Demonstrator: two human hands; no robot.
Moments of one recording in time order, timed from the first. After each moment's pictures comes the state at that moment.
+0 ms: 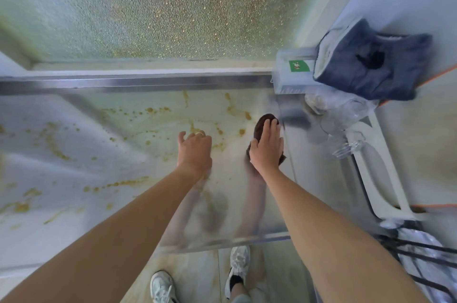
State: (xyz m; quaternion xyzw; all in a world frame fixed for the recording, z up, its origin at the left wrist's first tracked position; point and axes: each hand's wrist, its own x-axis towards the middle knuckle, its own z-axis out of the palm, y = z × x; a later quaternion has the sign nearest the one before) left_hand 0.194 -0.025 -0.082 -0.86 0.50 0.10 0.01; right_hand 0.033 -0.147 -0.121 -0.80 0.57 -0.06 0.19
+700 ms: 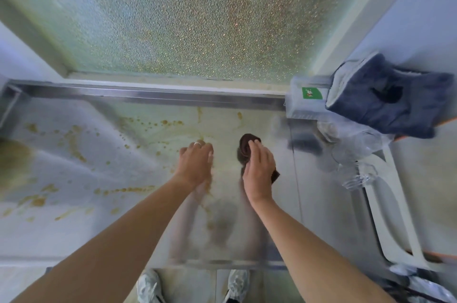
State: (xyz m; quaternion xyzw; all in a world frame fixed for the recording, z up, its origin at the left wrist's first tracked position) left_hand 0.213 -0.019 -0.065 -0.88 0.44 0.16 -0.08; right_hand 0.050 -0.118 -0.112 -0.86 0.42 -0.23 0.18
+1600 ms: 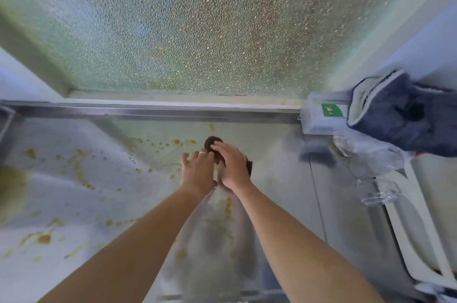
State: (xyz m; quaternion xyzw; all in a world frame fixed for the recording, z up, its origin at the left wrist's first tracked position) left_hand 0.272 -0.024 -0.070 -0.87 0.47 0.15 0.05; right_hand 0.191 -0.113 -0.108 -0.87 0.34 -0.10 0.34
